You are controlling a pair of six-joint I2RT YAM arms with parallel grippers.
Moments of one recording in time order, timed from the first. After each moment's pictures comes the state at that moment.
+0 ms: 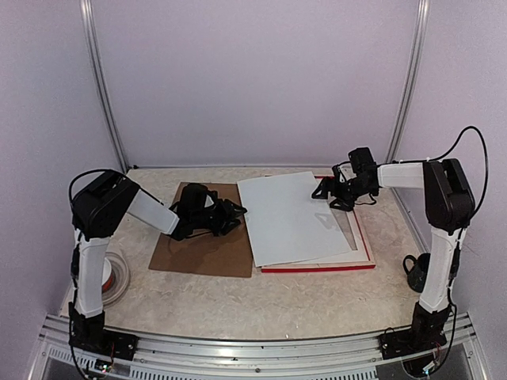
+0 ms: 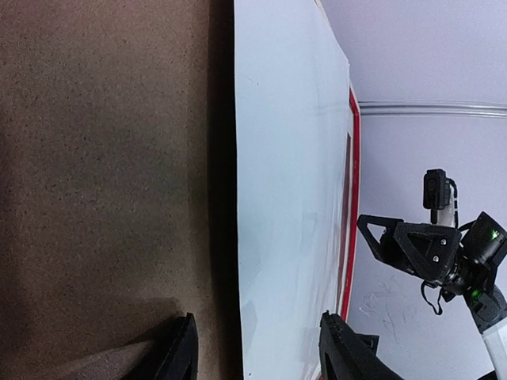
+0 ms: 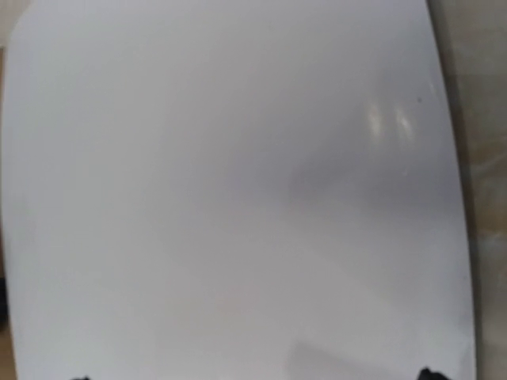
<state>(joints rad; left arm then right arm) -0.56 2.18 1.14 0.59 0.37 -1.18 0.22 2.04 1.43 -0.30 -0.48 0.43</state>
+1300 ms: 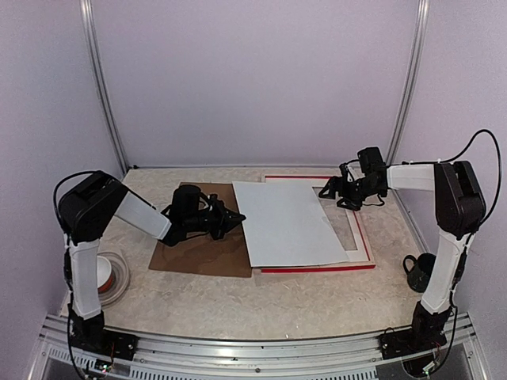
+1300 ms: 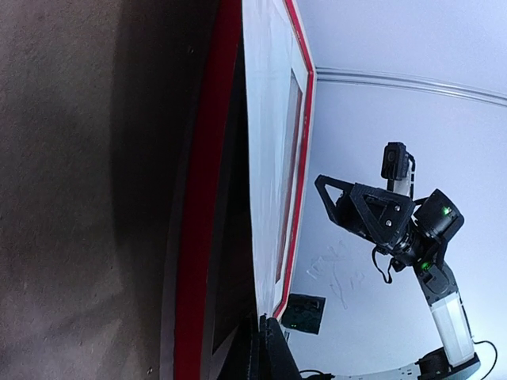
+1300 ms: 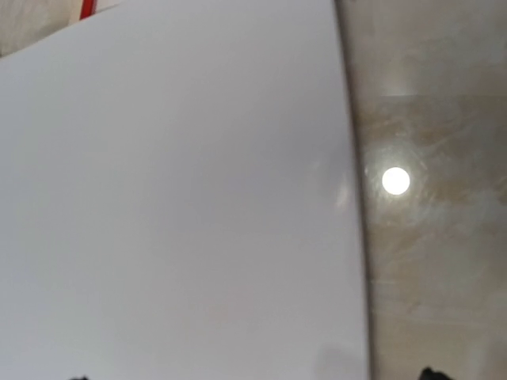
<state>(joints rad) -0.57 2.09 1.01 0.73 0.50 -1.35 0.19 1.93 1.33 -0.29 -0.48 0.39</state>
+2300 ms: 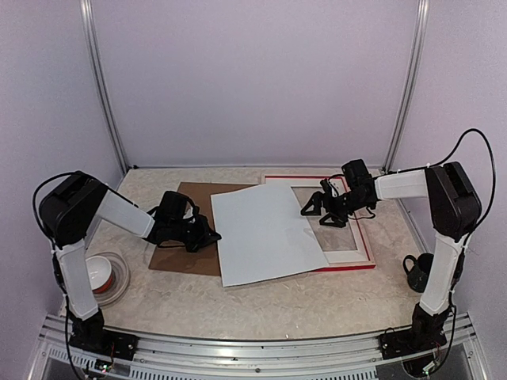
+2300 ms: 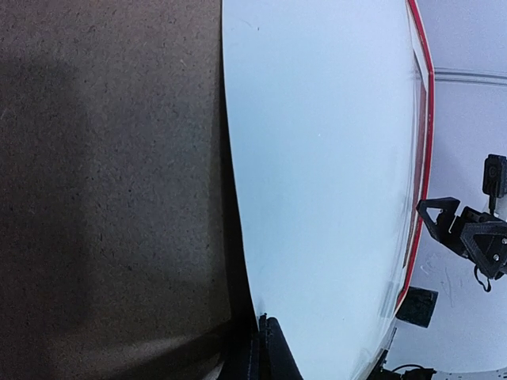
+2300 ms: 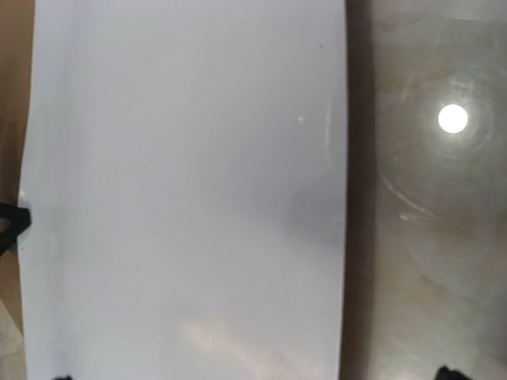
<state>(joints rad) -0.49 1.93 0.88 0.32 0.42 -1.00 0.31 1.93 1.23 -0.26 -0.61 0.40</state>
